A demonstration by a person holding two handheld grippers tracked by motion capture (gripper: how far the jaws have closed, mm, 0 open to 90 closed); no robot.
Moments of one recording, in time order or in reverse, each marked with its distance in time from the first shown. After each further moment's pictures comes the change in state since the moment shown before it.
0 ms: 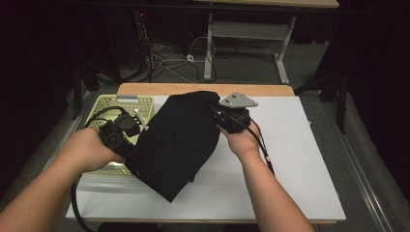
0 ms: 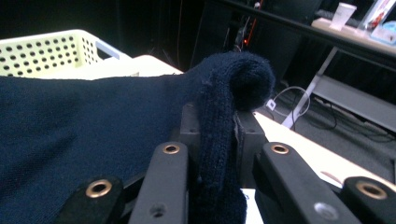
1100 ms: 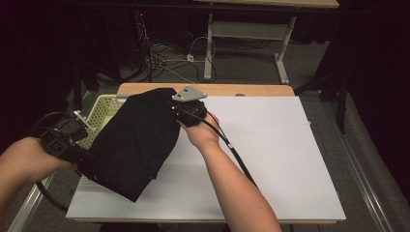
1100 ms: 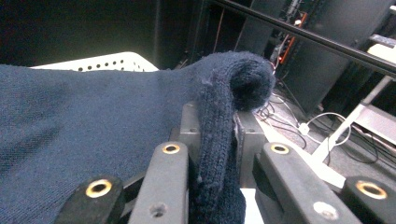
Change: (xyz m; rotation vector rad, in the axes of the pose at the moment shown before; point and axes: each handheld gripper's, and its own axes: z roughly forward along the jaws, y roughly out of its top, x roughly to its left) left arm 0.045 -0.098 -0.013 -0.017 0.021 -0.167; right arm 0.073 0.041 0.073 -0.028 0.119 -0.066
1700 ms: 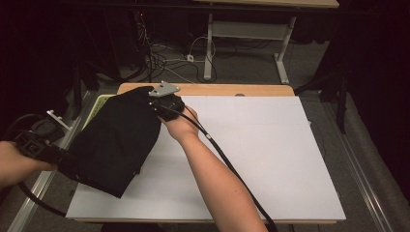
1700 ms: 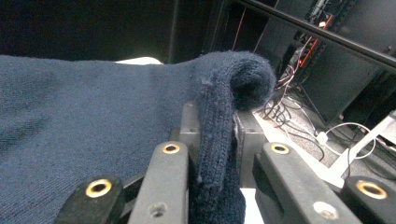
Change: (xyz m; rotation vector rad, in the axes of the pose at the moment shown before) left arm 0.036 -0.034 0.000 -0.020 -0.007 -0.104; right arm 0.023 0.017 0.058 0.014 0.058 -0.045
